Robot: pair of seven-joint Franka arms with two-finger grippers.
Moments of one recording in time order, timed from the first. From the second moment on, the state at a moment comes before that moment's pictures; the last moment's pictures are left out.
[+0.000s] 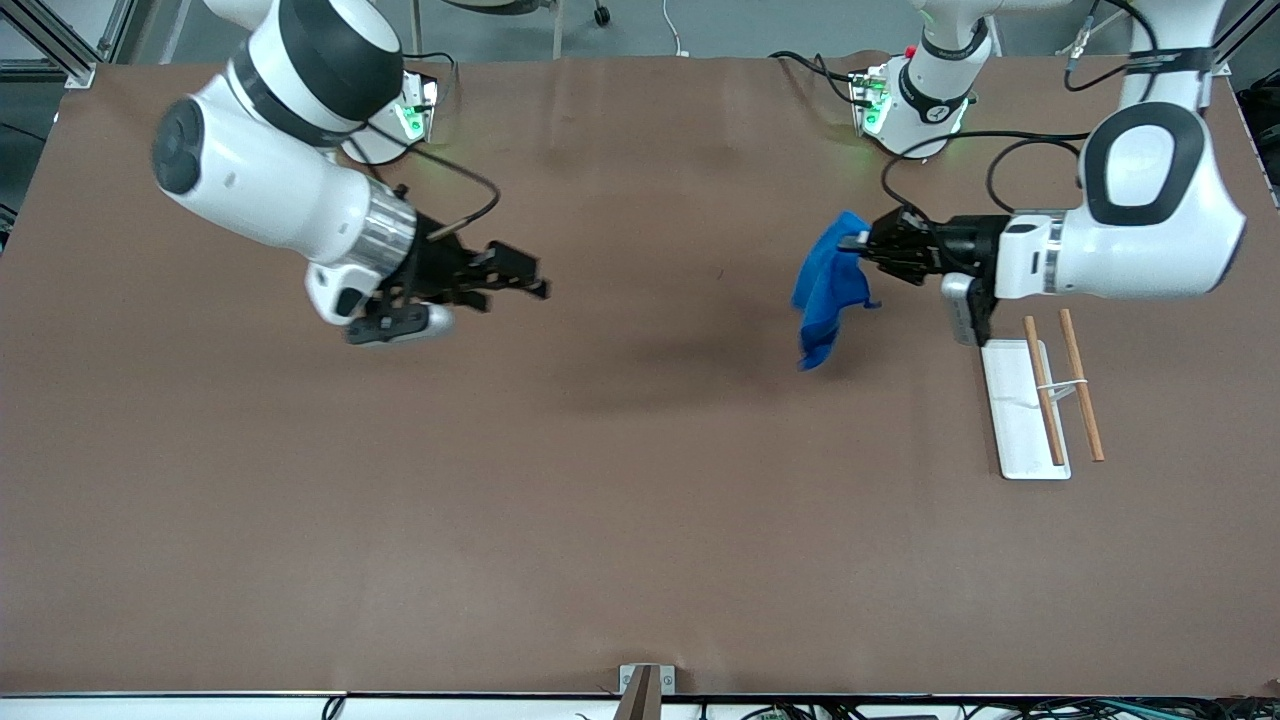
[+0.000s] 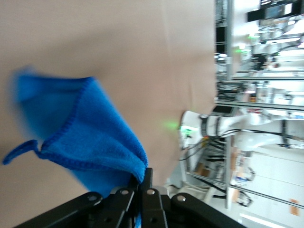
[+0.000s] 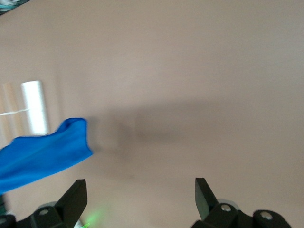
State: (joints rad) left arm 0.01 0.06 -0.08 -2.00 -0.86 1.61 0.55; right arm -0.02 0.14 0.46 -1.72 0.32 2.01 0.39
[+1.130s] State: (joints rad) left arm 0.02 0.21 0.26 -1.77 -0.38 1.69 0.73; right arm -0.02 0.00 -0.06 -1.48 0.03 1.42 0.14
